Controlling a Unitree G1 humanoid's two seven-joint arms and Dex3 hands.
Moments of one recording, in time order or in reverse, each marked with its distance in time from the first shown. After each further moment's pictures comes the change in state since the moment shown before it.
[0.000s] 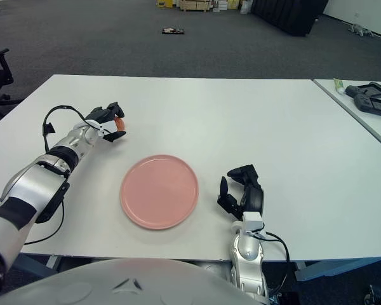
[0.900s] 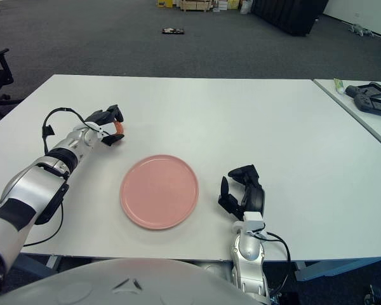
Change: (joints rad) left arm 0.018 0.007 0.001 0.001 -0.001 -0.015 -0.008; right arm 0.000 -0.005 -0.003 -0.001 -0.002 0.004 -0.002
